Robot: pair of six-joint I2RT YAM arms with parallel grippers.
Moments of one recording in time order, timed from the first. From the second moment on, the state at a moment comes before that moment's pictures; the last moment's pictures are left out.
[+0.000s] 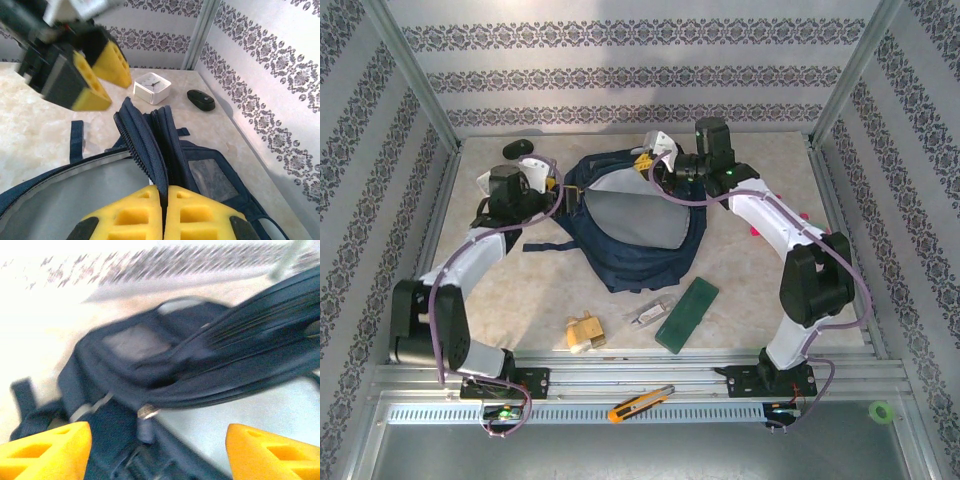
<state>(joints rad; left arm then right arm) -0.07 1.40 0.91 0.08 0.48 0.04 0.36 1.75 1.46 -0.13 -0.81 -0.55</state>
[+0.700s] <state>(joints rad) -0.24 1.70 1.36 -0.04 0.70 0.70 0.40 1.78 1.51 -0.17 -0.86 -0.55</state>
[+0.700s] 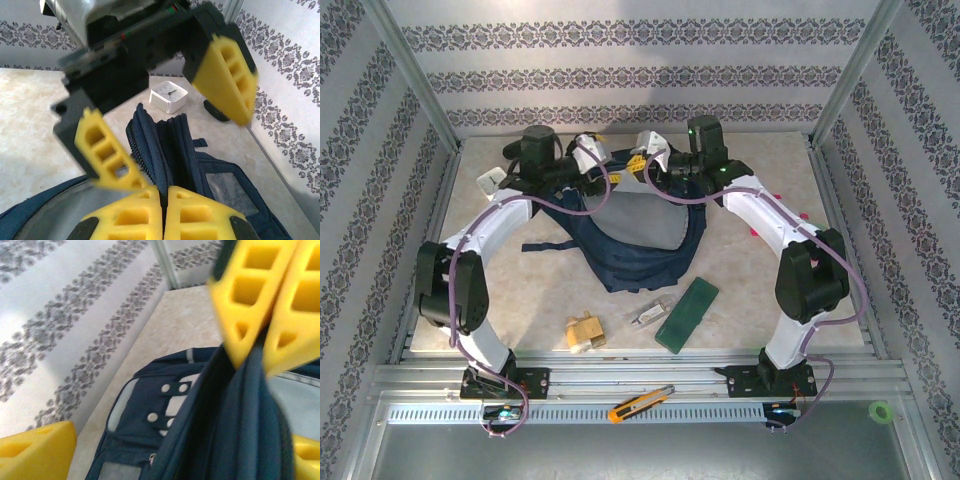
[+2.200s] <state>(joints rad) -0.29 1.65 1.15 0.23 0.39 0.37 0.80 1.26 0.75 -0.81 -0.05 1.21</state>
